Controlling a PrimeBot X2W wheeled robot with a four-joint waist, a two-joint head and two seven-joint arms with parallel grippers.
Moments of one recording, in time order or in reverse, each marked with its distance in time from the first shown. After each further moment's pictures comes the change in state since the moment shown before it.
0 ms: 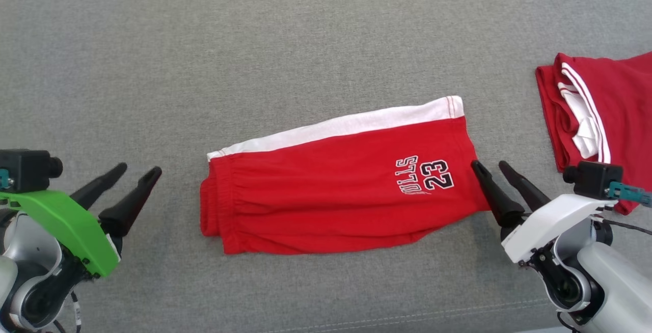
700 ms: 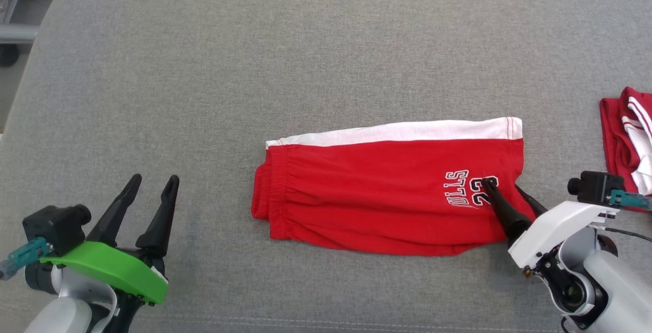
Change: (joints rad) left arm 0.121 -0.184 0.001 0.023 0.254 0.123 -0.461; right arm 0.016 -0.011 -0.038 0.085 0.064 -0.018 0.072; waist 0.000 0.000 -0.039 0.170
